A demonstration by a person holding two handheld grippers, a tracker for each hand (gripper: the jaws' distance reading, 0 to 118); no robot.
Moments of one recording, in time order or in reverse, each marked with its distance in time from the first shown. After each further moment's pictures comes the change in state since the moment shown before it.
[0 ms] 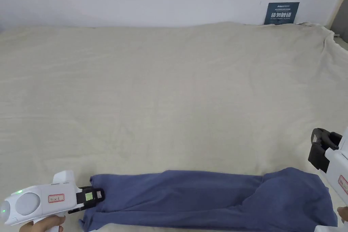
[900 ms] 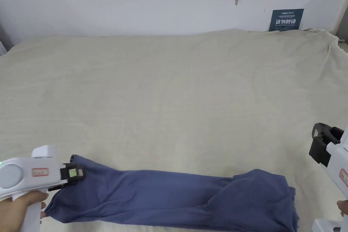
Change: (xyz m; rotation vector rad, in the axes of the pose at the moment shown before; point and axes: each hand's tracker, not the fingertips) left arm 0.055 0.033 0.088 0.114 0.186 -0.062; right arm 0.031 0.005 0.005 0.048 0.045 -0.044
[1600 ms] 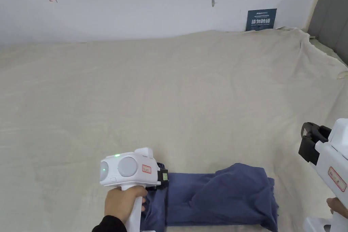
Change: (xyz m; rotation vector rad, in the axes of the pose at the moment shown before) left arm 0.192 -0.049 -0.132 -0.227 -0.177 -0.146; right arm 0.022 -0.008 0.024 -0.001 -0.035 -0.026
